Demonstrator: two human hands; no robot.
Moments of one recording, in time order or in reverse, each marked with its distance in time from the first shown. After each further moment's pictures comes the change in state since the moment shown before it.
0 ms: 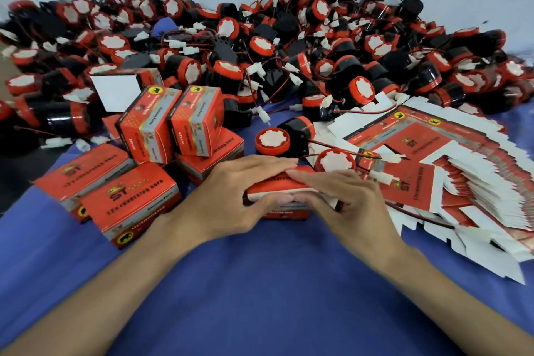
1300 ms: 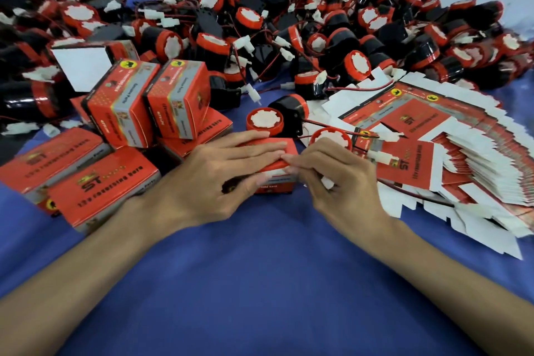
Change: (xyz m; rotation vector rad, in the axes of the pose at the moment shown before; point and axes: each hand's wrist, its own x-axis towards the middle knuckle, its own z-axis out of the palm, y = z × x) left_hand -0.003 -0.018 -0.002 0.158 0.002 0.223; right_hand 0.005 0.013 0.015 -0.060 0.105 -0.113
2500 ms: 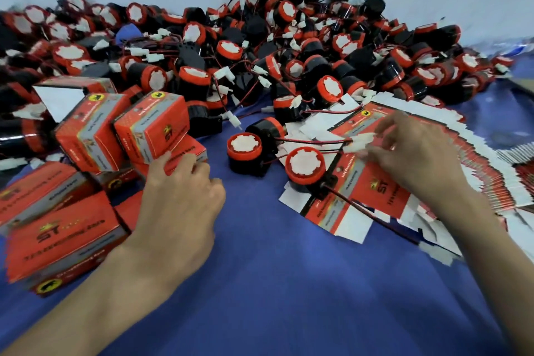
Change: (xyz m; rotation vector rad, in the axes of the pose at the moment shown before) left_hand 0.014 0.057 -0.025 0.916 -0.529 -0.506; right_hand 0.034 0.047 -0.103 -0.561 -0.250 0.685
